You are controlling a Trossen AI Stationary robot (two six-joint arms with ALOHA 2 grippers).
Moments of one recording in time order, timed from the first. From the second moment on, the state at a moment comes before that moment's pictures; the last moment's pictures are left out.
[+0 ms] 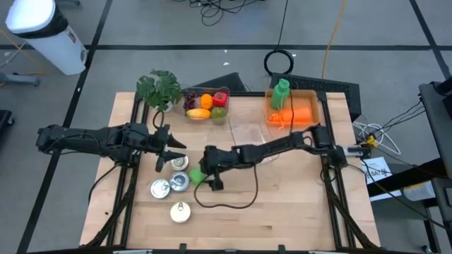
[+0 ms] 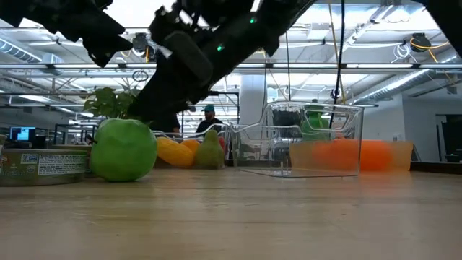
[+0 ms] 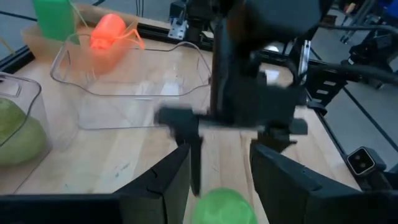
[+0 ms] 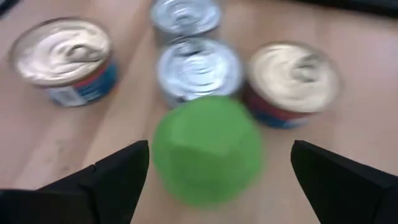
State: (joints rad) left arm -0.01 0.63 0.50 -0.21 0.08 -0.20; right arm 0.11 2.12 1.53 -0.04 -0.03 -0.10
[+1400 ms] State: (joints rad) left arm -0.11 0.67 0.50 -0.16 0.08 -0.24; right arm 0.13 2.17 1.55 0.07 -0.02 -0.02
